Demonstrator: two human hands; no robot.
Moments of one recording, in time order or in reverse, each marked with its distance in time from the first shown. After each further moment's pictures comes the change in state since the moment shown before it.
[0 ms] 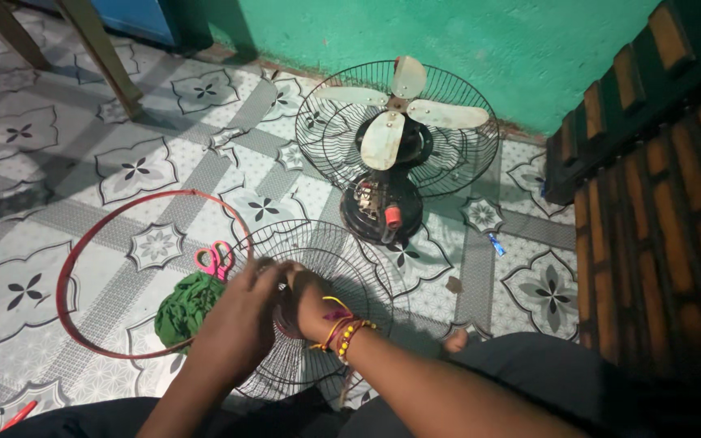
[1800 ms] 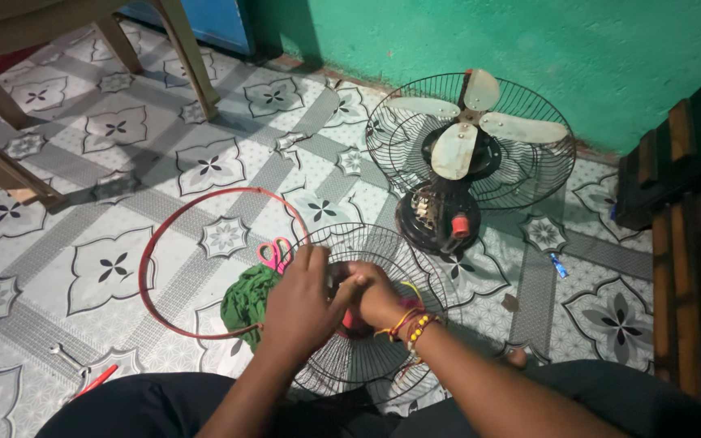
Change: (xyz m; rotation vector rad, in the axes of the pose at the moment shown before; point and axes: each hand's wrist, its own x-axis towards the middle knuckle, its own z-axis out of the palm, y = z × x) left_hand 0.009 -0.003 -0.006 -0.061 0.016 -0.232; right_hand 0.015 -0.008 -0.019 0.188 -0.284 0.252
